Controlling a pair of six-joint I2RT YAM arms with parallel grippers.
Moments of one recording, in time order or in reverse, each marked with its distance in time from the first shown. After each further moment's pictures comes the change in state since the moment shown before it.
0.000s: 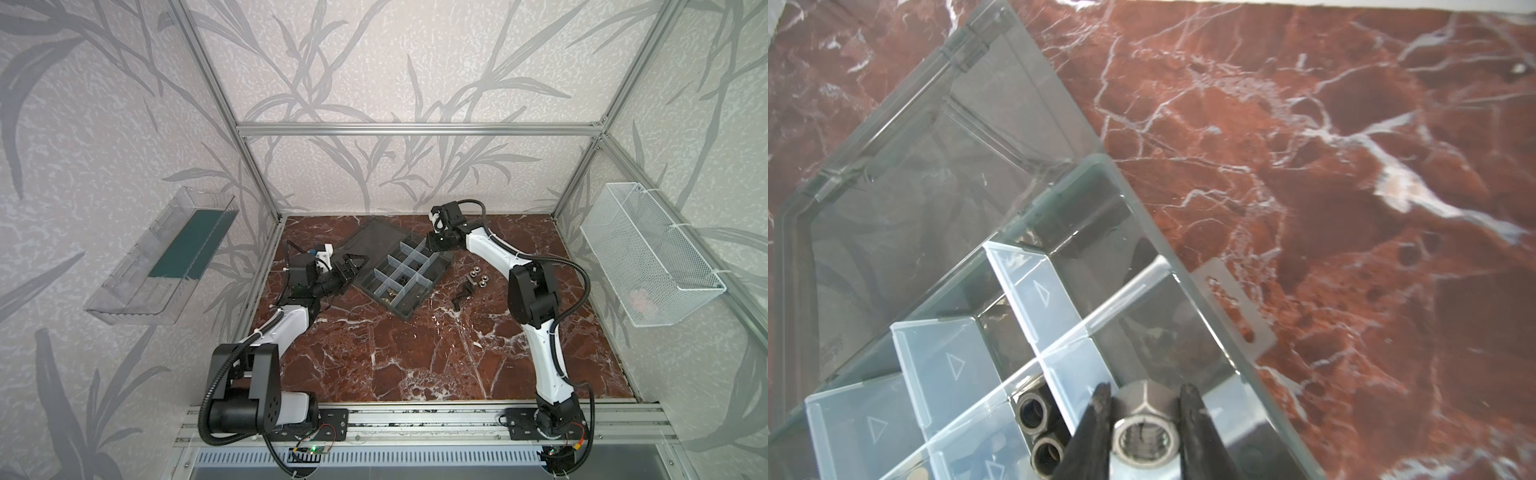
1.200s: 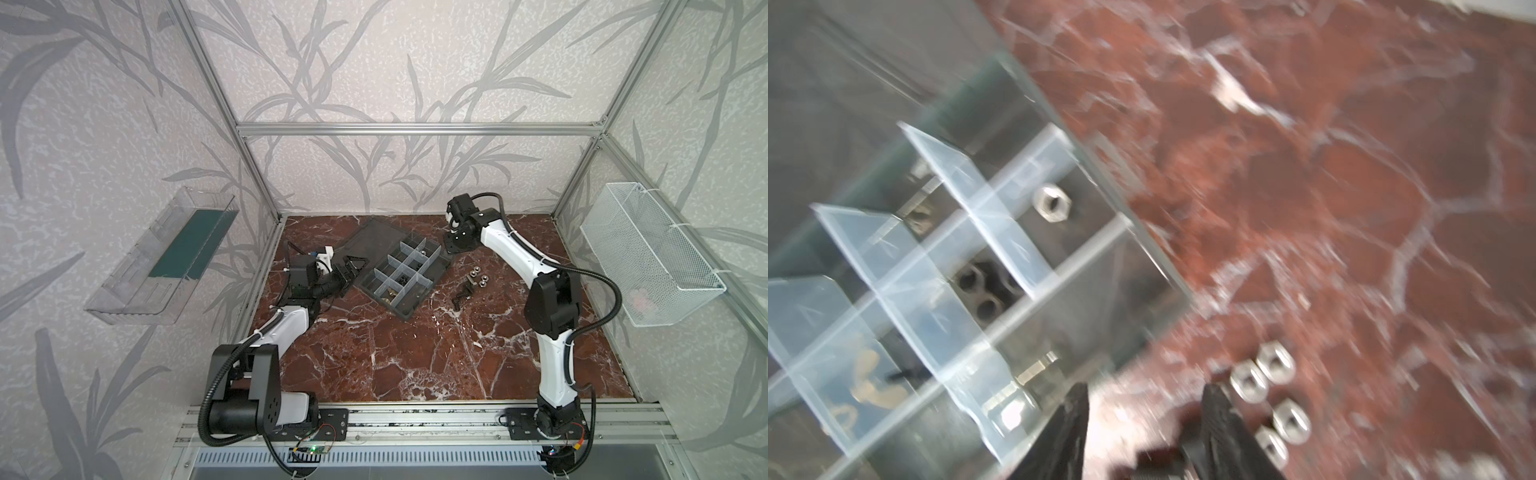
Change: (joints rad) left arm 0.000 -0.006 -0.006 -0.040 0.000 0.010; right arm -0.055 -0.259 -0.108 -0.358 0.221 -0.020
